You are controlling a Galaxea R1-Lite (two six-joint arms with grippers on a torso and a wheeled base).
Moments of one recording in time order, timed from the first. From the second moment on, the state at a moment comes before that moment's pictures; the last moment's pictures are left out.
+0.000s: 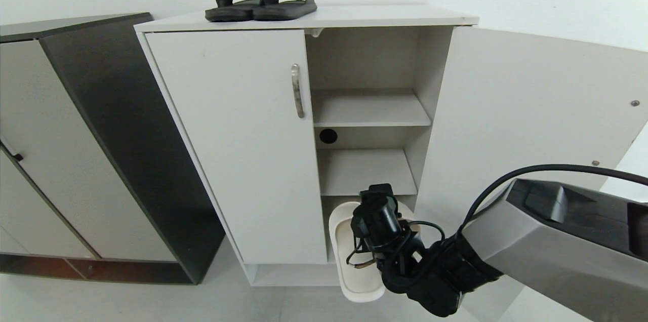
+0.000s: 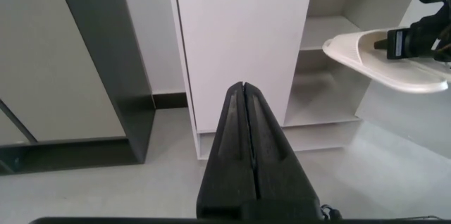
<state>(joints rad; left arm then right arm) 0.00 0.00 0.00 0.00 -0.05 0.02 0.83 2.29 -1.14 -0.63 -0.66 0.36</state>
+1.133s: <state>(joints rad) 0.00 0.00 0.00 0.00 -0.04 0.02 0.81 2.39 -1.10 -1.17 -0.76 0.15</state>
